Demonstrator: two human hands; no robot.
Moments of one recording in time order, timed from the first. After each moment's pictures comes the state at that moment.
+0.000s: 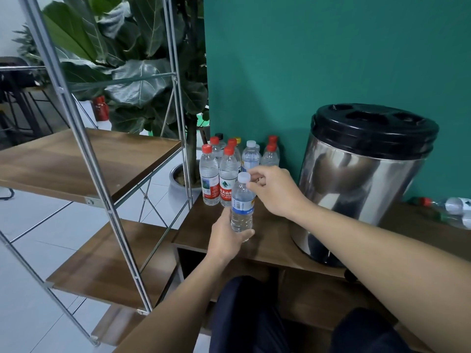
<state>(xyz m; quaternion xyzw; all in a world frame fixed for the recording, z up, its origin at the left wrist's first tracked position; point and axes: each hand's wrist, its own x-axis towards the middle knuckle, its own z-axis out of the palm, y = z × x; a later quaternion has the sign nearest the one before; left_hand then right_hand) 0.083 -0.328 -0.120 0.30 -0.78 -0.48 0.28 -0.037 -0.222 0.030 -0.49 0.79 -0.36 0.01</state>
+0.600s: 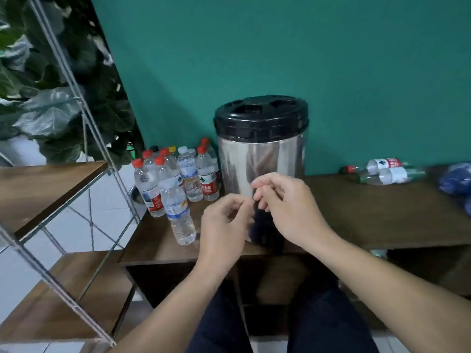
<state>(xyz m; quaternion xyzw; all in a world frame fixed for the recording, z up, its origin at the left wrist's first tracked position) 0.058 -0.136 -0.006 0.15 -0.76 -0.53 0.36 -0.050 -0.009 0.023 -0.38 0.73 -0.57 -0.02</state>
